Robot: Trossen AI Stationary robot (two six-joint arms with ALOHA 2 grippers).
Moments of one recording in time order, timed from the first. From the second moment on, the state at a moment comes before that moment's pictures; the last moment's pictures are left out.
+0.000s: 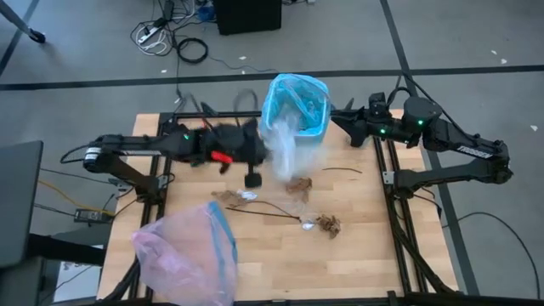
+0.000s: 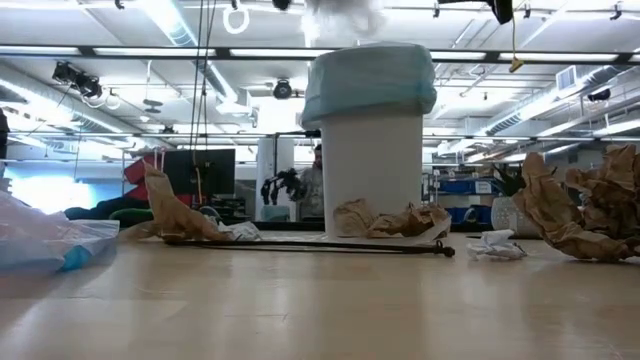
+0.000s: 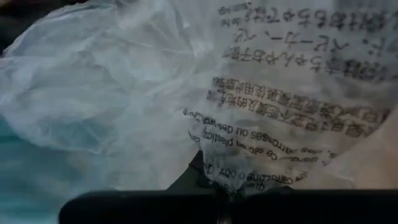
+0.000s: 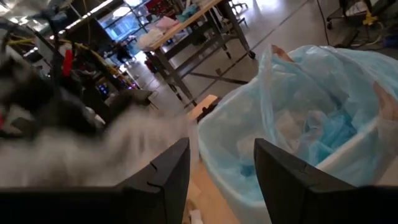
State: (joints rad) left arm 0.02 1.43 1.44 -0.41 -0.17 0.16; right arm -0.18 0.82 1.08 -0.28 0.27 0.56
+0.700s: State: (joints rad) left arm 0.28 1.76 1.76 -0.54 -0.17 0.07; right arm -0.16 0.91 1.09 0.16 0.29 0.44
